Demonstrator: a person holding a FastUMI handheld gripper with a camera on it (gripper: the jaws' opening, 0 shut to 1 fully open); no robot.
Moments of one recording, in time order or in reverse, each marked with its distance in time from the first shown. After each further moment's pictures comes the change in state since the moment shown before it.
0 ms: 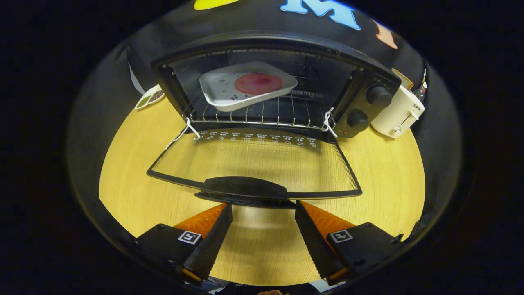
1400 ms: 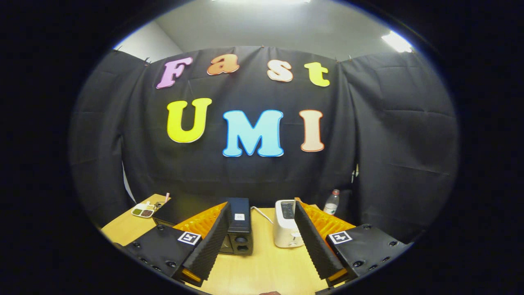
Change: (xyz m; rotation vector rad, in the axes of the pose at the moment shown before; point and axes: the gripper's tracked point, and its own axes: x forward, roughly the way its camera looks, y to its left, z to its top) arm -0.281 -0.205 0.122 0.109 -0.930 -0.232
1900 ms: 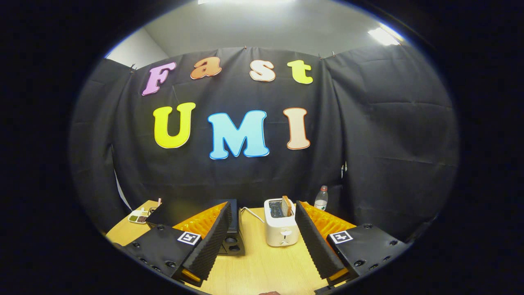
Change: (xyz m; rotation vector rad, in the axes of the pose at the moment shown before) arm -0.003 -0.004 0.004 0.037 0.009 0.002
